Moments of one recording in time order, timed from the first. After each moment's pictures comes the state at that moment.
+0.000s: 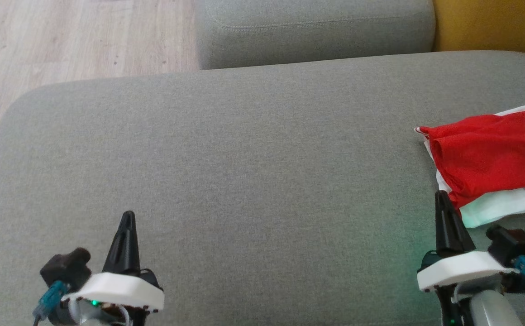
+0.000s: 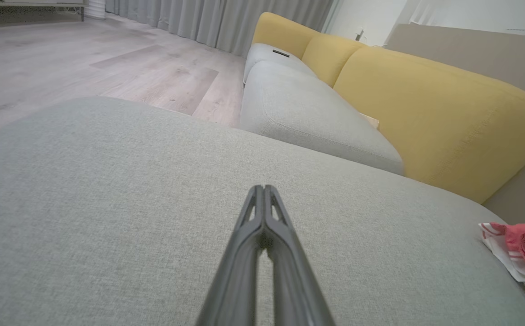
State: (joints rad) left arm 0.05 0.05 -0.12 0.18 -0.38 0.01 -0.22; right arm -0.05 -0.04 -0.01 0.35 0.25 0.13 -0.21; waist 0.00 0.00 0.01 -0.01
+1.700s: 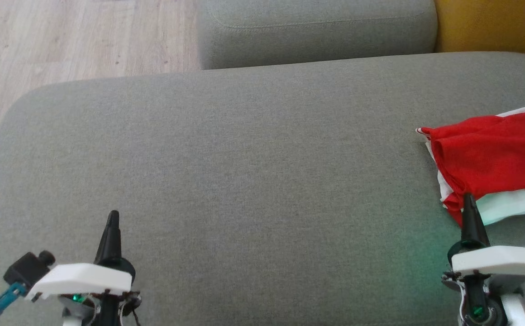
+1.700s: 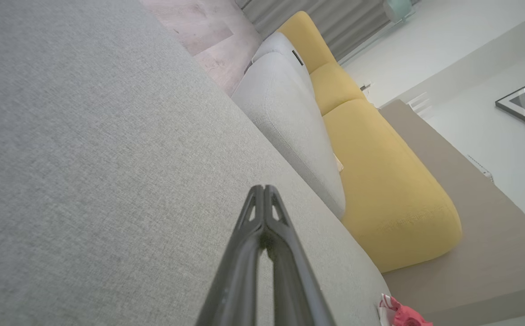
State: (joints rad) left arm 0.01 0.05 -0.04 0.23 -0.96 -0.05 -0.08; right arm -0.05 -0.04 -0.07 0.32 0.88 0.13 -0.06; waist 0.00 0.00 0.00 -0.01
